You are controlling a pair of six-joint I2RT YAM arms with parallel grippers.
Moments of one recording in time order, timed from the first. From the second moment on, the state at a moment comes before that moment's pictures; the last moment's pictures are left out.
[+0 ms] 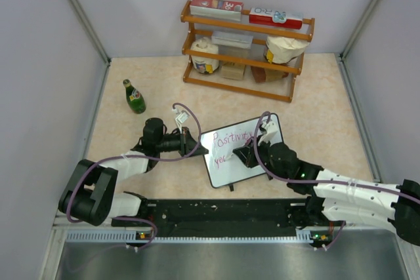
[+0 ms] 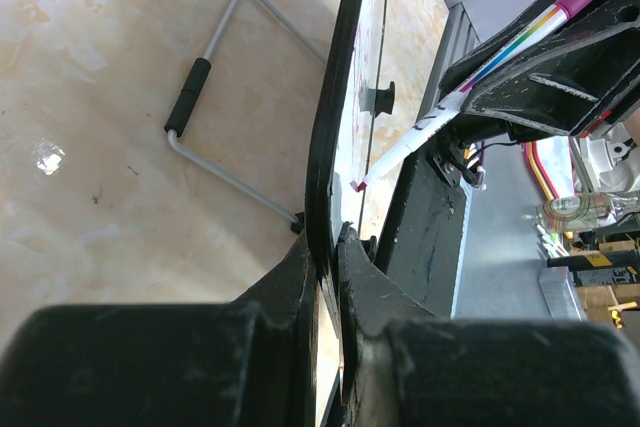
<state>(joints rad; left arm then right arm) -0.34 1.31 0.38 0.52 0.97 -0.52 1.01 0.91 0.39 0.24 0.26 0.61</state>
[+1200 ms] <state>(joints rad) -0.34 1.31 0.38 0.52 0.97 -0.52 1.01 0.89 0.42 0.20 0.33 0.60</state>
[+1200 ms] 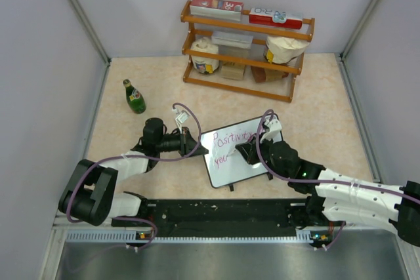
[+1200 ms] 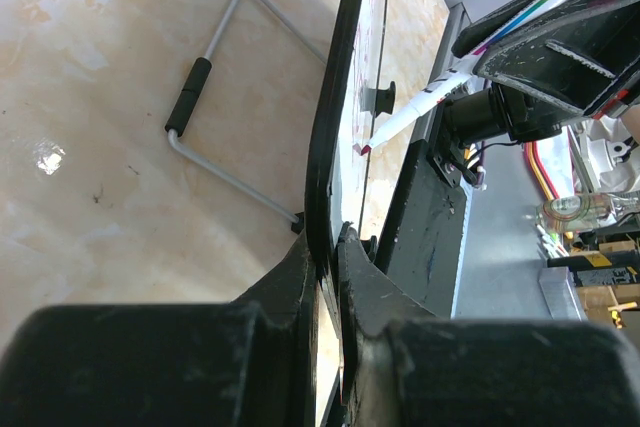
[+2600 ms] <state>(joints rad) -0.34 1.31 0.38 0.52 0.97 -0.52 1.01 0.84 0.42 0.11 0.29 0.57</state>
